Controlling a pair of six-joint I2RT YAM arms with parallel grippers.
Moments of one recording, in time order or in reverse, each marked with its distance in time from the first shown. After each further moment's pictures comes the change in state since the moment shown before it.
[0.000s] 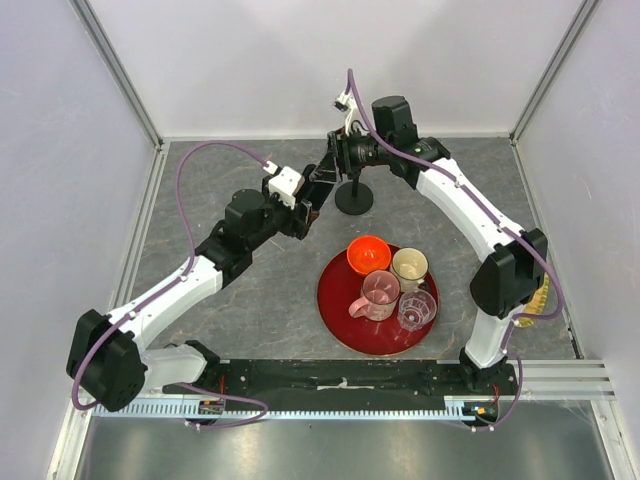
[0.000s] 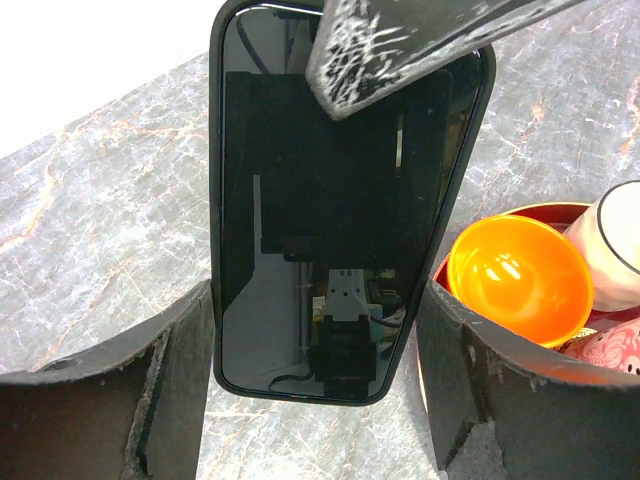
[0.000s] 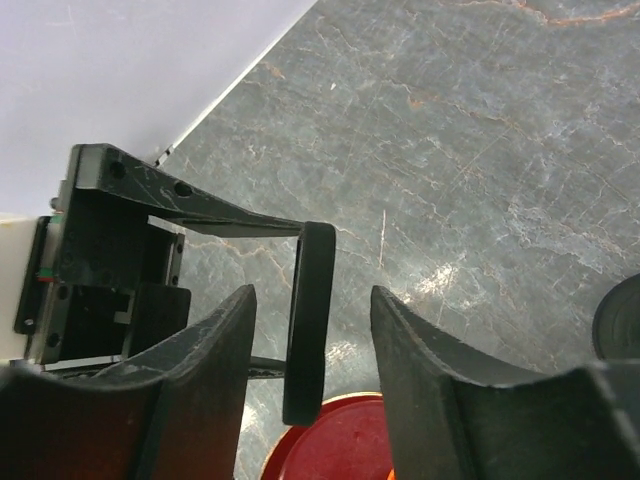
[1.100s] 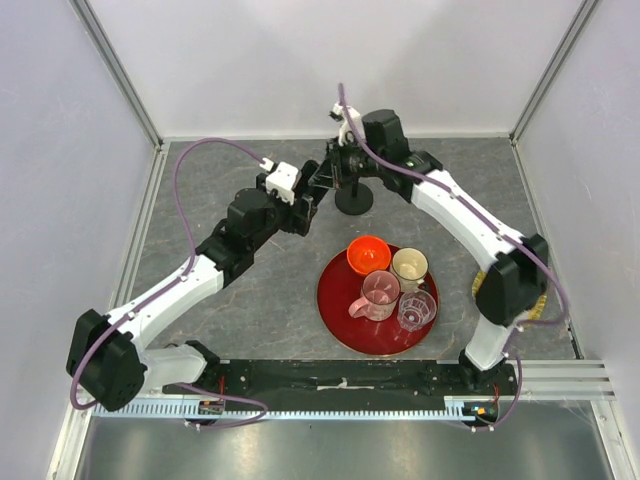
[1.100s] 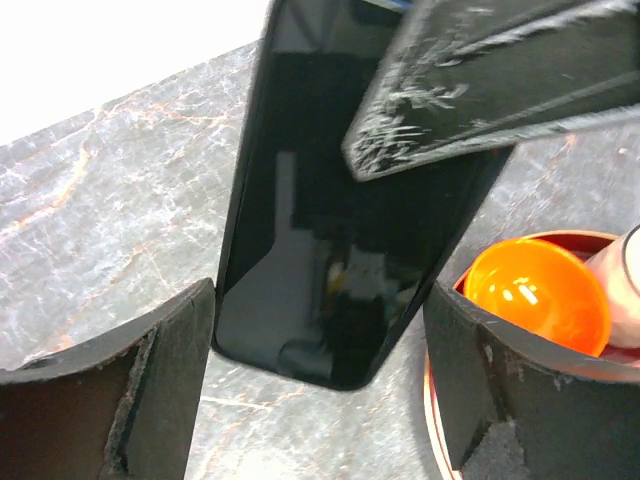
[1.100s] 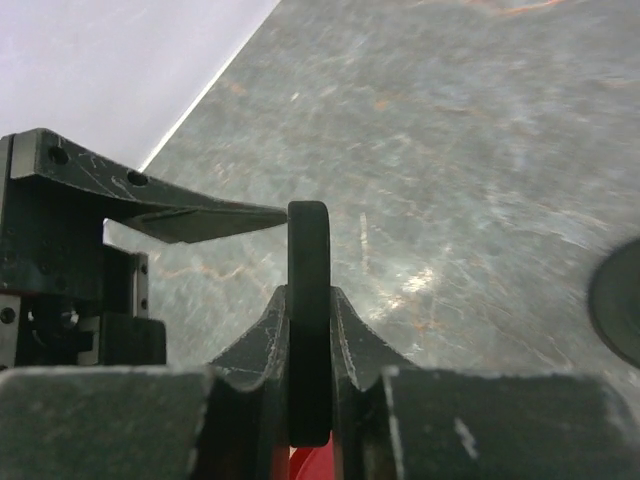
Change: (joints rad) left arm -0.006 0.001 0.026 -0.029 -0.121 -0.025; right arm 0.055 0.001 -0.043 0.033 0.154 0.052
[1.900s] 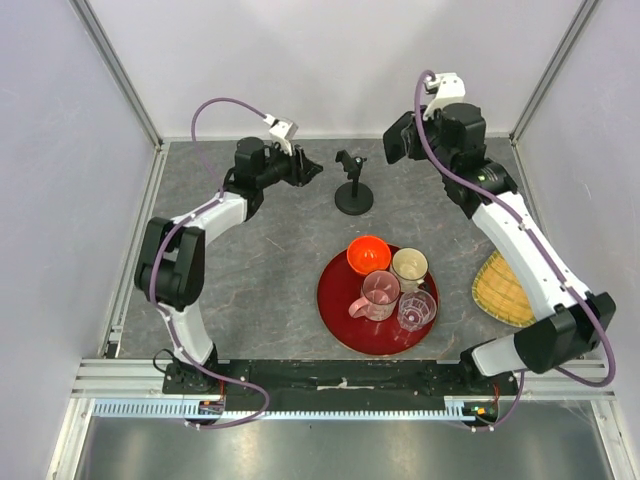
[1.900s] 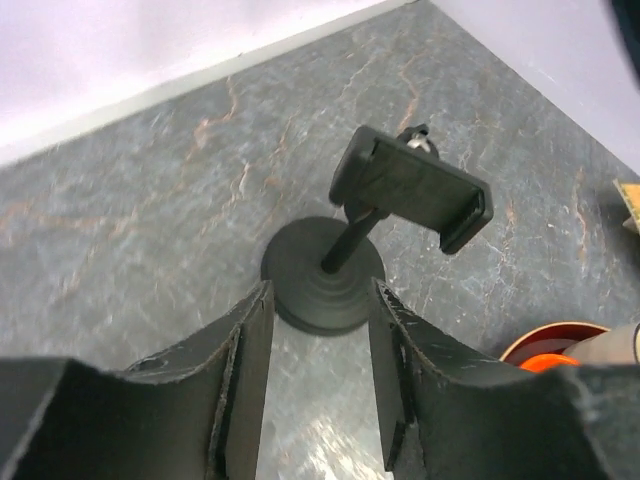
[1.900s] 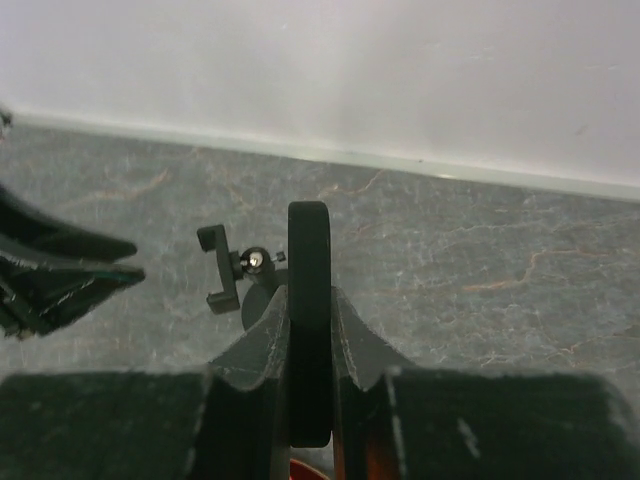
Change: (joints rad) left arm 0.281 0.599 0.348 0.284 0.560 -0.217; right arm -0.186 -0.410 -0.262 0.136 0.676 -0.121
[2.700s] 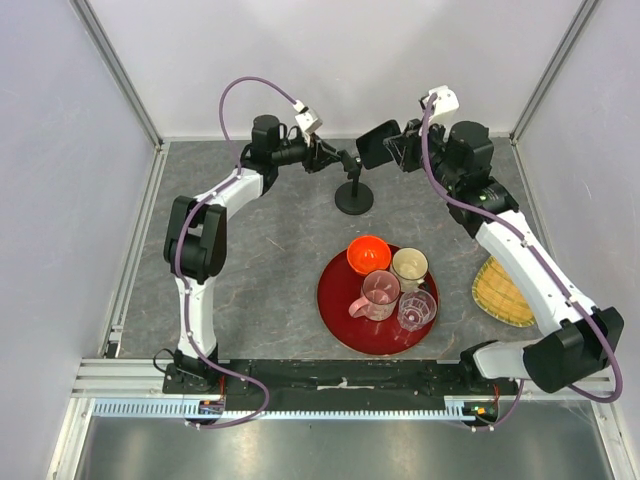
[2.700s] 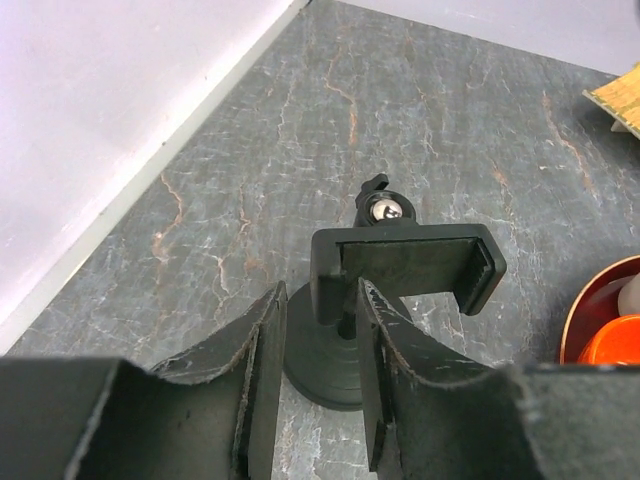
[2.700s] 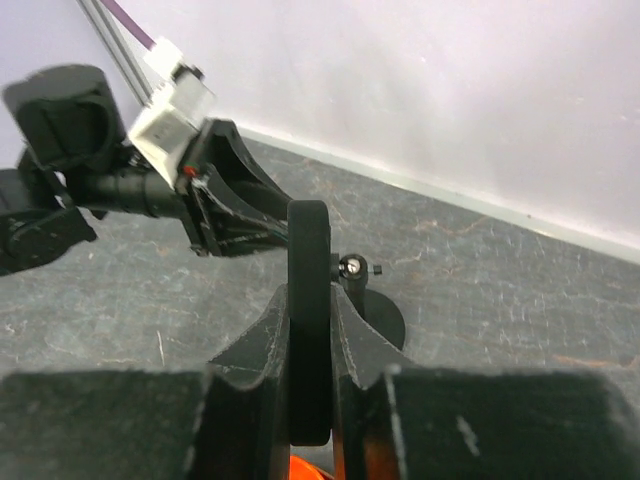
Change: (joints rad) left arm -0.008 0.319 0.414 -0.056 0.364 0.307; right arm 0.000 -0.067 -0.172 0.196 -0.304 -0.030
